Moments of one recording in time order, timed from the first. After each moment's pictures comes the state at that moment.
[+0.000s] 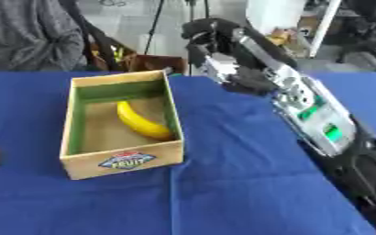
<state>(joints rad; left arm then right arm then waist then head) -0.34 0.13 0.04 -1.71 0.12 -0.11 0.09 -0.62 -0.63 0.20 -1.91 -0.17 -0.01 0.10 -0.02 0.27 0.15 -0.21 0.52</state>
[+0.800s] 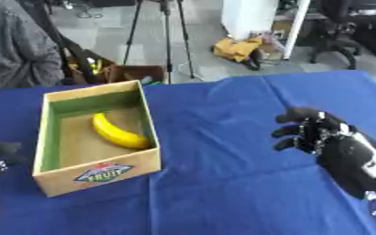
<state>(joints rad) -0.29 0.14 0.06 -1.71 0.11 -0.11 0.11 -0.13 -0.54 0.08 -1.98 -0.55 -0.13 0.23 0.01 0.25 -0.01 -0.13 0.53</state>
